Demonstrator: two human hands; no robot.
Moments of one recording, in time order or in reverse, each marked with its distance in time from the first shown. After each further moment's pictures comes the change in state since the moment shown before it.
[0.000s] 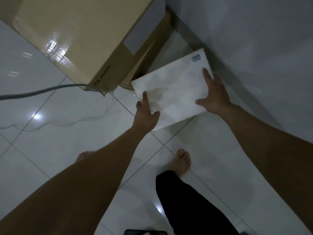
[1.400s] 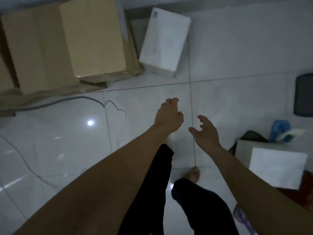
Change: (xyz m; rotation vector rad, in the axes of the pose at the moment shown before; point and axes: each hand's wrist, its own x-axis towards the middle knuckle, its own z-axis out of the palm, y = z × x) left_hand -0.256 -0.108 -0.196 0.871 -0.529 0.726; right_hand -0.445 -0.309 0.241 1.056 0.355 0.785
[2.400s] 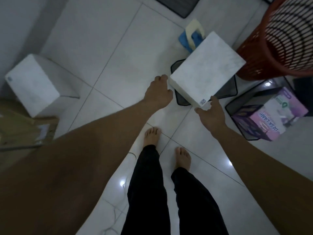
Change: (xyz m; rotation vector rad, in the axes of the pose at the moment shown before) left_hand -0.047 0.183 0.369 0.618 -0.324 0.584; right_hand -0.083 0.430 -0.055 0.809 0.580 0.399
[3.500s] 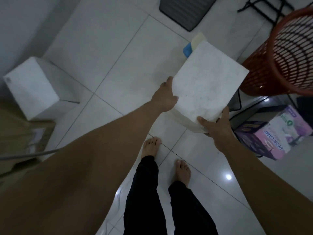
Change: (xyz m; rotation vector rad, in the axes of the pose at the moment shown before) left_hand 0.035 -0.012 -0.005 -0.202 -0.072 -0.026; right_hand 0.012 0.002 0.002 0.492 -0.081 -0.004
